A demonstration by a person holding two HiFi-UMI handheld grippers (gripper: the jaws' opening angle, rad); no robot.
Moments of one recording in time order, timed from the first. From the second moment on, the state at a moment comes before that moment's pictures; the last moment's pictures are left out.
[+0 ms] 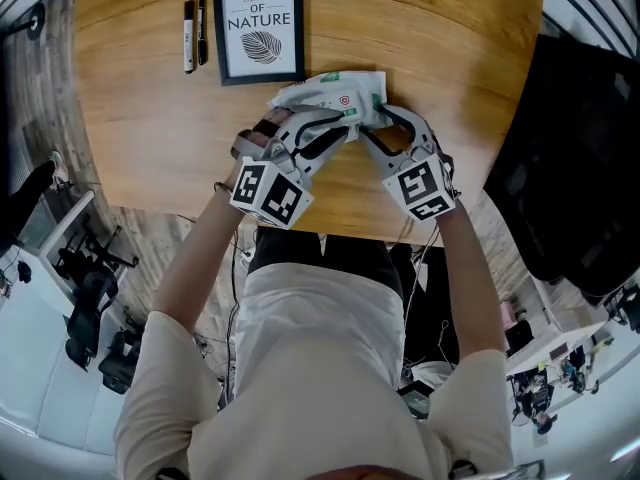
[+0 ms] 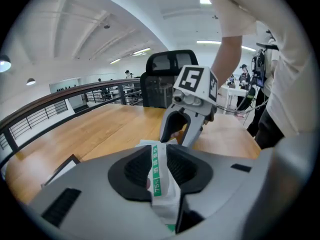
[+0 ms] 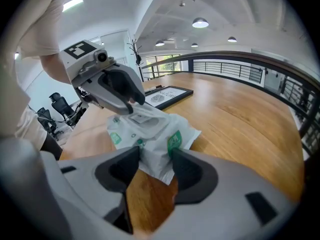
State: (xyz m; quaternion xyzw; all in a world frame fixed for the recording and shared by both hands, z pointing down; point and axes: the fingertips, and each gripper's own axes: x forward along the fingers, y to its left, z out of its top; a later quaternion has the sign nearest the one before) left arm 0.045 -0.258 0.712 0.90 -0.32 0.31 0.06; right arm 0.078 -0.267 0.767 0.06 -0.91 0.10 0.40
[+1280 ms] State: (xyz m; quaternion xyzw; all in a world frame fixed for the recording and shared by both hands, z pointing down) left arm -0.048 -0.329 0.728 0.82 -0.46 0.34 0.07; right arm 0.081 -0.270 0.757 0.07 -0.91 0.08 0.41
